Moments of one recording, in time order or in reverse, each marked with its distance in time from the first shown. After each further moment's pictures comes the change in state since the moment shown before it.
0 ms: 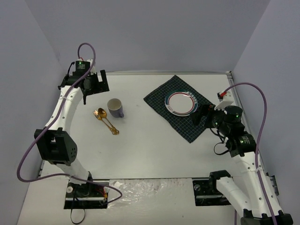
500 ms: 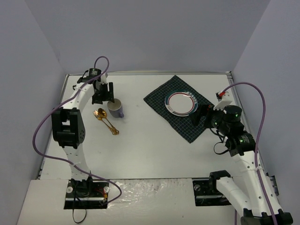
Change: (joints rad) left arm 0.000 0.281 0.018 0.033 0.087 0.067; right arm 0.000 0.007 0.000 0.002 -0.021 -0.006
